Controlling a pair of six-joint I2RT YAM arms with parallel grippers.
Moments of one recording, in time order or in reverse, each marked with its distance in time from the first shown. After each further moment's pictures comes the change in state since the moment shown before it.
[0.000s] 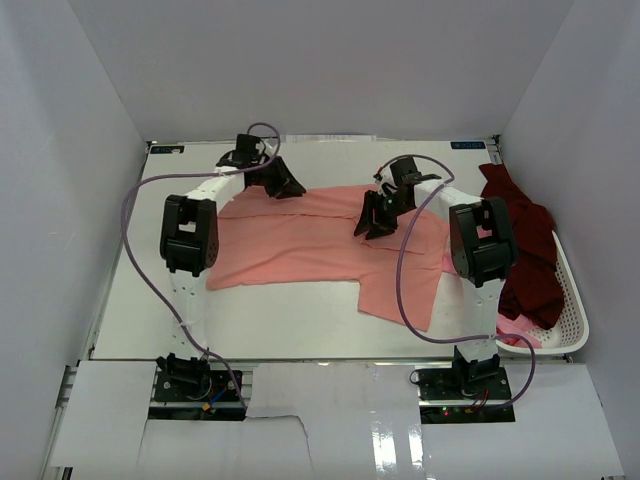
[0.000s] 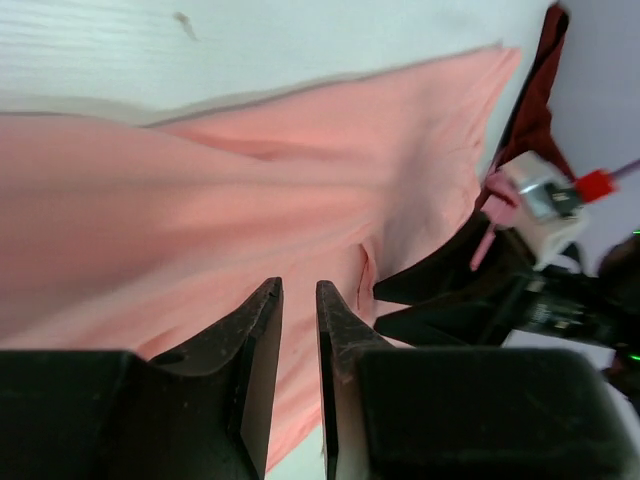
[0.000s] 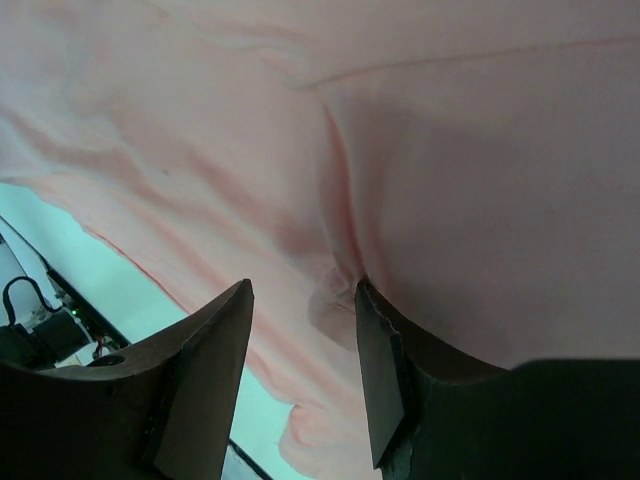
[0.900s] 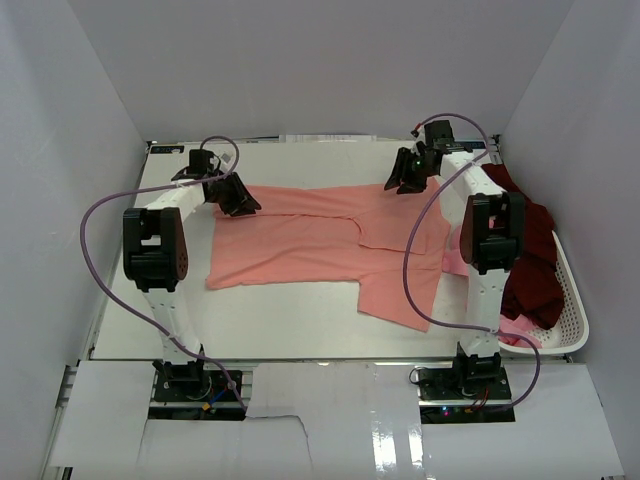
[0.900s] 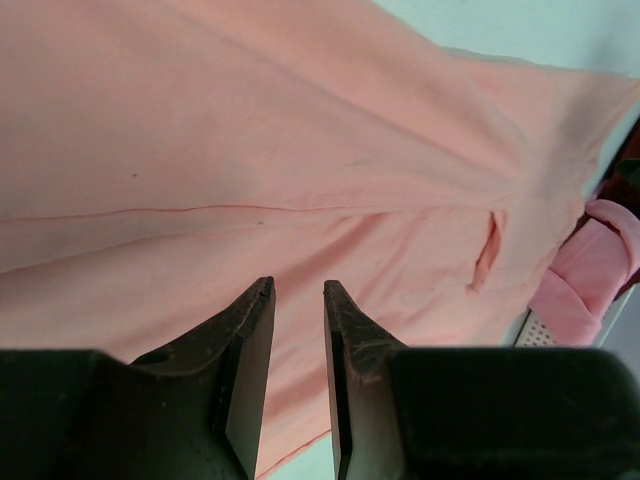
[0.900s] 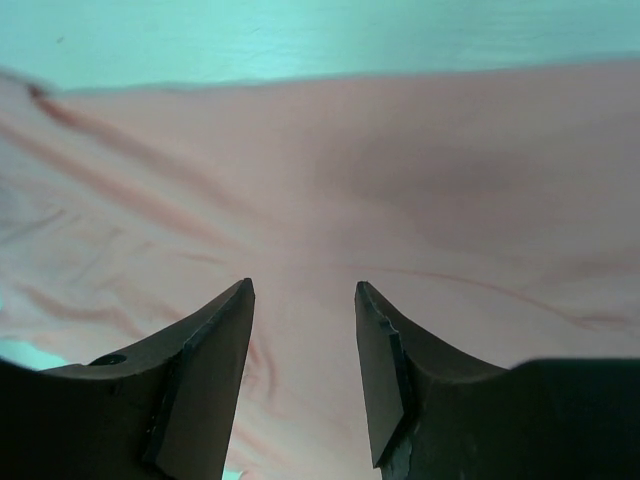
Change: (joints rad) left arm 0.230 -0.280 -0.360 -0.051 -0.089 0.188; right arm -0.157 0.099 0.341 -0.072 0.144 -0.031
